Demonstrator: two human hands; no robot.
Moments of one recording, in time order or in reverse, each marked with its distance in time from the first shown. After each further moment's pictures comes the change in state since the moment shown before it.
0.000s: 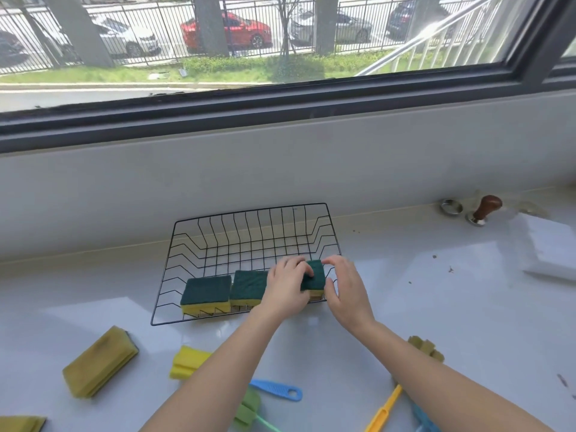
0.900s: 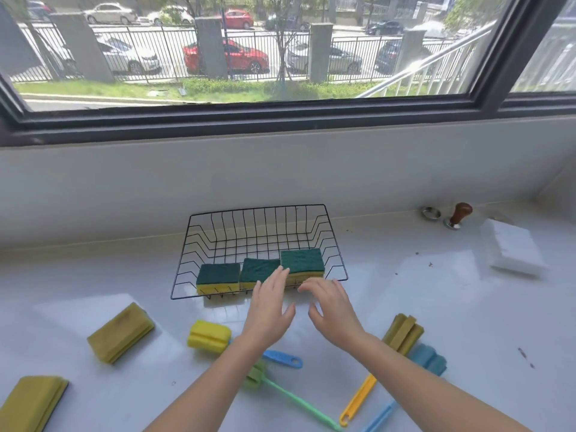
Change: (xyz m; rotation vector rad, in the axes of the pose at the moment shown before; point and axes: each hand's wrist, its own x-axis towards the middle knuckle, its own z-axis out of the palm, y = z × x) left_hand -0.114 -0.015 -0.005 -0.108 0.131 -0.023; right_hand -0.074 -0.061 -0.005 -0.192 -0.235 -0.136
